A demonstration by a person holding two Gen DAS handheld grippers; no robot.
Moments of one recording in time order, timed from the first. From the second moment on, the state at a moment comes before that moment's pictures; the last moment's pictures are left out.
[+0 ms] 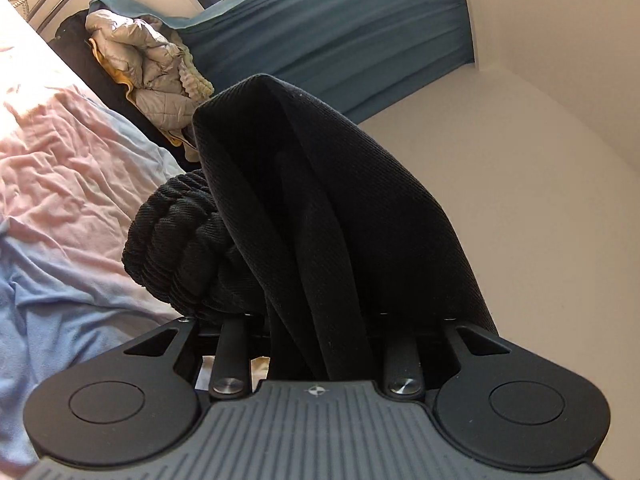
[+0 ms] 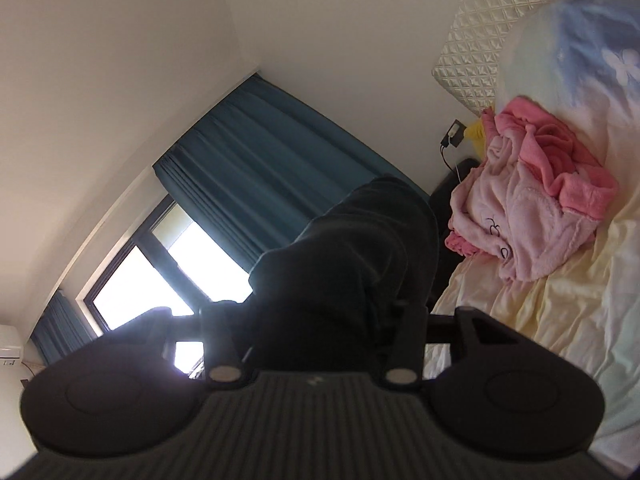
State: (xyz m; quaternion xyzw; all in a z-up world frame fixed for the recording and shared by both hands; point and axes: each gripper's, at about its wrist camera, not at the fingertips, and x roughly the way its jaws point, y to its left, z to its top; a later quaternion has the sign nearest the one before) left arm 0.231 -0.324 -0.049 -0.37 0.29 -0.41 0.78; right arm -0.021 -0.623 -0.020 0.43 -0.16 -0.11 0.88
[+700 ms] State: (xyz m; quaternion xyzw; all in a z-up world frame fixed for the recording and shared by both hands) left arm 0.268 -0.359 -0.120 -0.24 0.41 -0.39 0.79; right arm -0.018 -0.657 -0.178 0.61 -0.05 -0.30 0.73
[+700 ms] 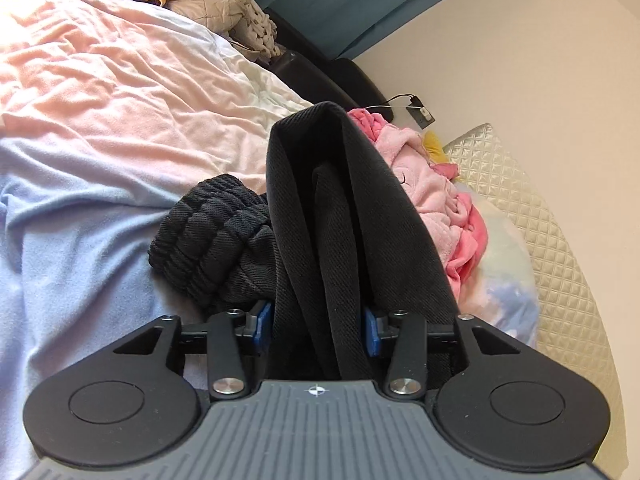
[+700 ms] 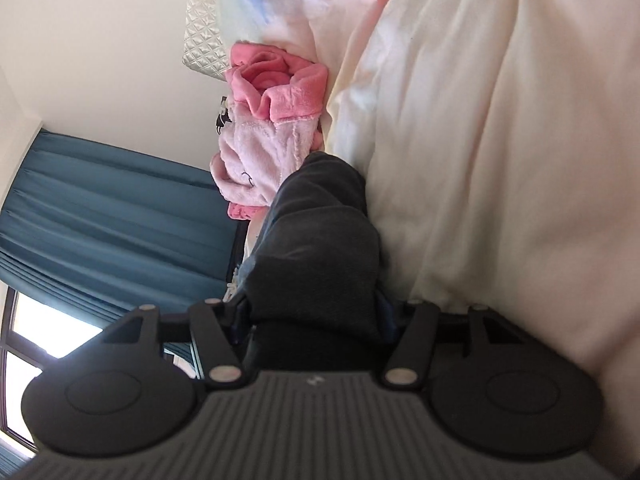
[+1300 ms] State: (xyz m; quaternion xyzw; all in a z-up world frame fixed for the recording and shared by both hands) left arm 0.164 -0.155 0.020 -0.10 0.27 -0.36 0.89; right arm -0.042 -0.552 -0.045 0.35 -0.08 -0.30 0.88
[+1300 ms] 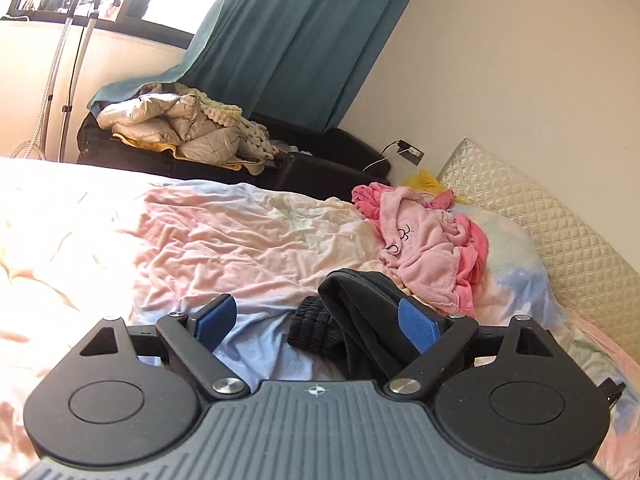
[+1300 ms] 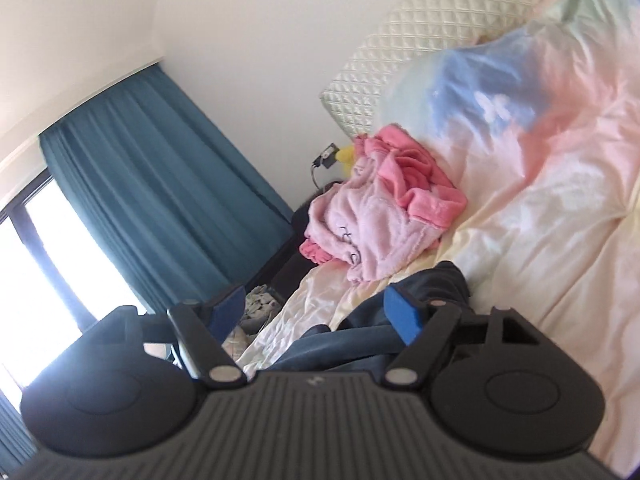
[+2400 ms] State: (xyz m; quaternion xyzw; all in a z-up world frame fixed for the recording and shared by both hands) left arm 0.055 -0.014 0.002 0.00 0.11 -0.04 0.99; right arm 0.023 -0.284 -0.020 0.09 0.06 -0.02 0.99
